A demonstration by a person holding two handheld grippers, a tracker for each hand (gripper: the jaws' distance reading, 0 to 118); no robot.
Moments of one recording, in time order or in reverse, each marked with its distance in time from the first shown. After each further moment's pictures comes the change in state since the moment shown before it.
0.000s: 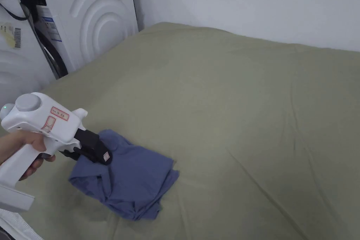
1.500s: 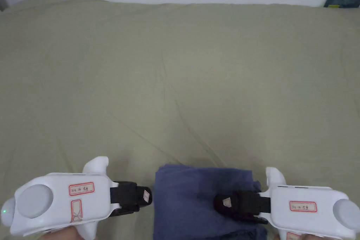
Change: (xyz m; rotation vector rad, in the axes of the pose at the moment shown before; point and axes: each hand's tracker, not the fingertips) left arm 0.278 -0.219 -0.161 0.024 -0.298 -0.082; right arm 0.073 -0.085 -0.079 -0.285 0.253 -0.168
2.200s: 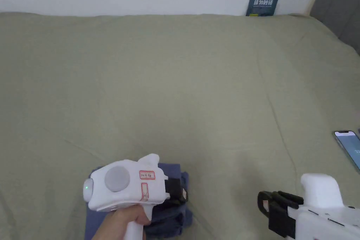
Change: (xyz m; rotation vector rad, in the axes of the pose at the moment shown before) left arm 0.141 -0.044 -0.163 -0.189 -0.018 -0.147; right arm -0.106 -0.108 0.185 0.406 -0.742 0.292
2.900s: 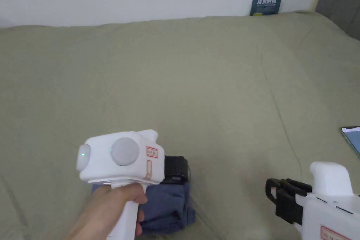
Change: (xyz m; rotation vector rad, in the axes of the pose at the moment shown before) left arm 0.075 0.011 0.077 0.084 0.319 -0.166; right arm 0.018 0.002 0.007 0.082 0.018 -0.028
